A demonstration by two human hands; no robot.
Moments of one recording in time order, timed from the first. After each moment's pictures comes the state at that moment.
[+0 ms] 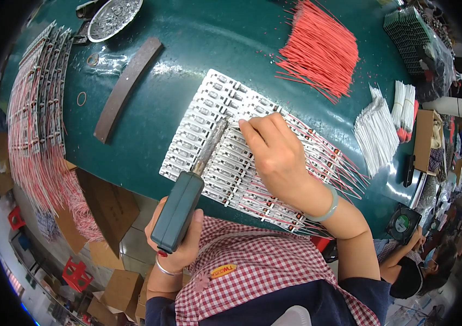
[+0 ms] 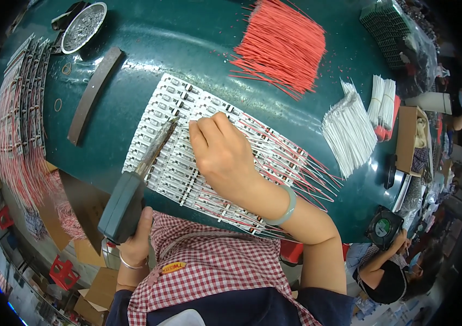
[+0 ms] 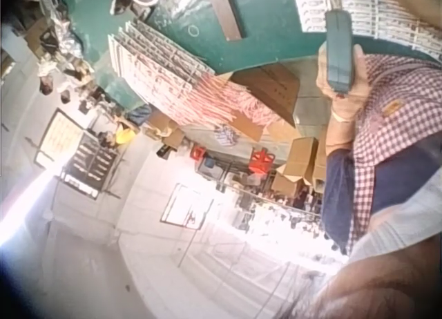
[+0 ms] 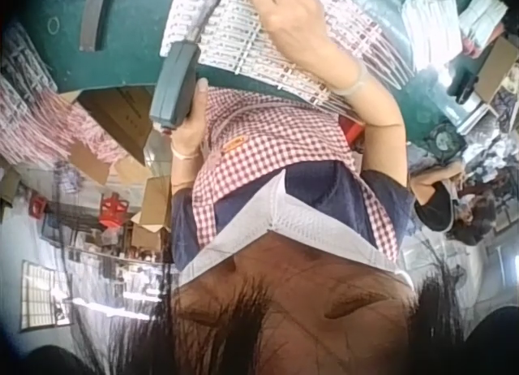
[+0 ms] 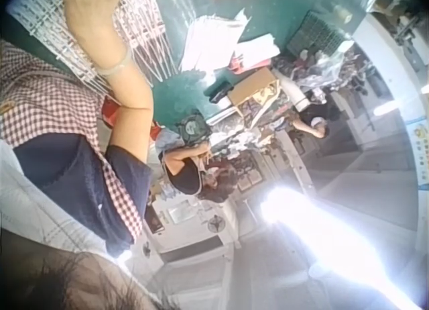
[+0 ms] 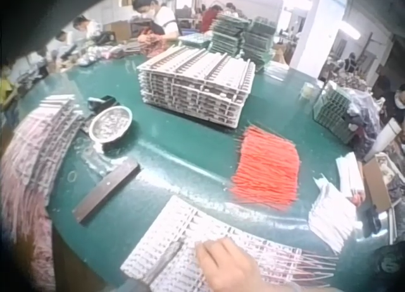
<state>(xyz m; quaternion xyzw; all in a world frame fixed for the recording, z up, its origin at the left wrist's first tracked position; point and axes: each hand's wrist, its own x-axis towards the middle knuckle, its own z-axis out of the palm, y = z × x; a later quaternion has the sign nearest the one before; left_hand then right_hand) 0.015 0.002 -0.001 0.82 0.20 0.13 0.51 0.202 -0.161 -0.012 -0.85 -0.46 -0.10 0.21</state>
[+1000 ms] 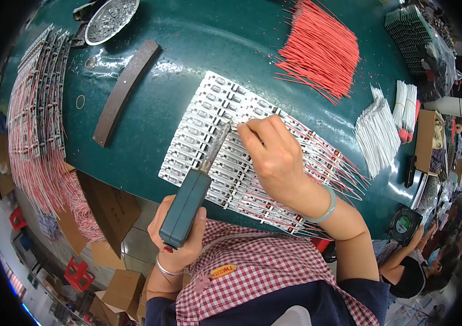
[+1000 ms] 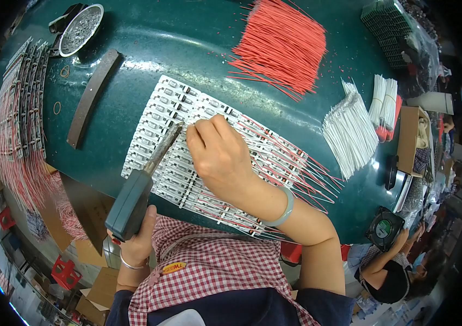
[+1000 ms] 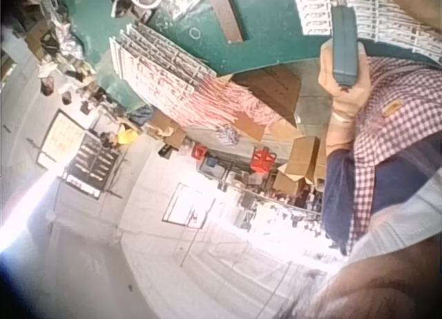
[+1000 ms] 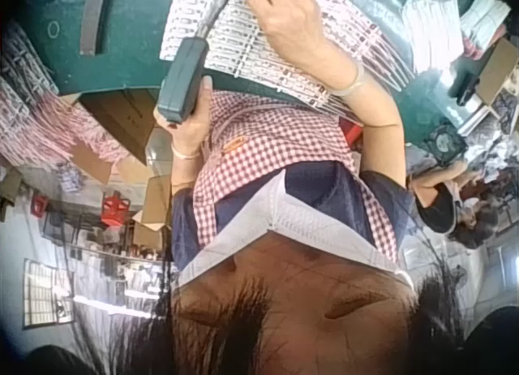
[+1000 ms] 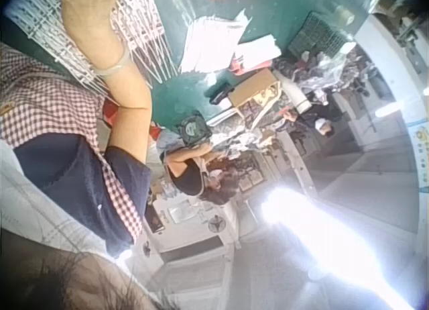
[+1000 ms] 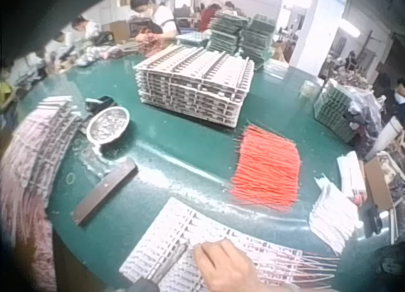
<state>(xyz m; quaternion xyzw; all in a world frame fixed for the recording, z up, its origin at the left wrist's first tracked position) 0.025 0.002 0.006 0.84 0.18 0.09 0.51 0.201 -0.157 -0.015 -0.86 -0.45 -0.10 0.24</state>
